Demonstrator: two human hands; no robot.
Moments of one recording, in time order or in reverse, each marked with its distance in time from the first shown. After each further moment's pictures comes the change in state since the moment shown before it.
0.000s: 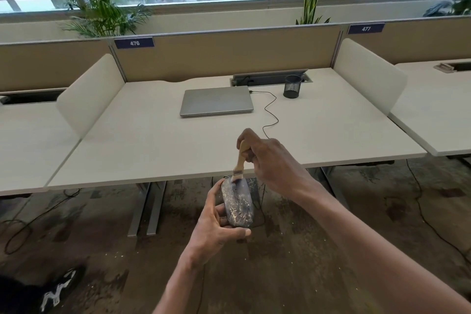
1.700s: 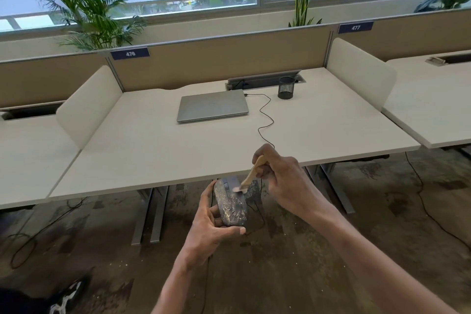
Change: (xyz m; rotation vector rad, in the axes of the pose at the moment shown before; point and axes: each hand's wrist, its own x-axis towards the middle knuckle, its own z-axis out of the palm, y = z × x) left_hand -0.008 0.006 0.003 0.051 0.026 0.059; right_hand -0.056 0.011 -0.006 0.180 0.109 0.121
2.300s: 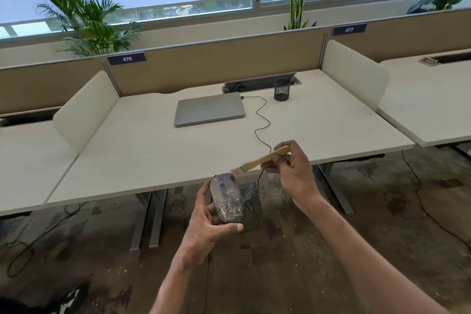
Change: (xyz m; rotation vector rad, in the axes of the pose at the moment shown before) left_hand 0.000 0.008 0.004 -0.023 0.015 0.026; right_hand 0.009 0.038 0.010 0.643 0.338 0.463
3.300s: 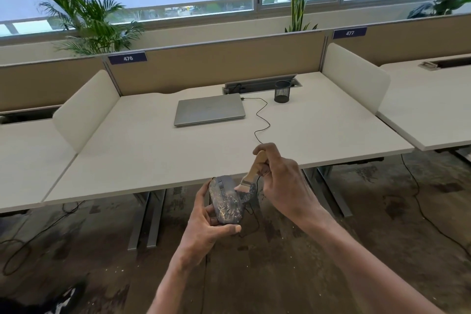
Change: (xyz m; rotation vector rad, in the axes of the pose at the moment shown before) left_hand 0.003 -0.004 -0.004 0.068 0.024 -0.013; right_hand -0.031 -0.034 0.008 -0.727 -0.201 -0.522
